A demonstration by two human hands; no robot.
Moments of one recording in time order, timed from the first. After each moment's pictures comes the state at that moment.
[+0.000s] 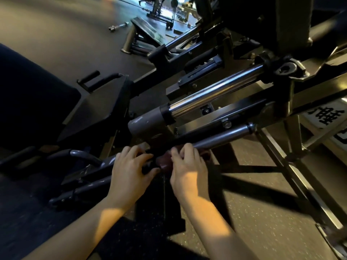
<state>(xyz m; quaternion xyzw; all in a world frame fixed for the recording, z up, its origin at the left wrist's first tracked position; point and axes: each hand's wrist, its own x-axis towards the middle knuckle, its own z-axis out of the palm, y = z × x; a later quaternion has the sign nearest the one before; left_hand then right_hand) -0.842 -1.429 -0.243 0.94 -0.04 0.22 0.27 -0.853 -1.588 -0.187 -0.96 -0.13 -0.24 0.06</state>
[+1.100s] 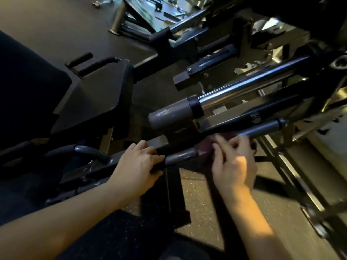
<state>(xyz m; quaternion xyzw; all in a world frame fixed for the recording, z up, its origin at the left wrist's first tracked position) -0.816 -1.372 -0.257 0.93 -0.26 0.16 0.22 -0.847 -1.601 -0.177 -0.93 0.02 -0.35 0.11</state>
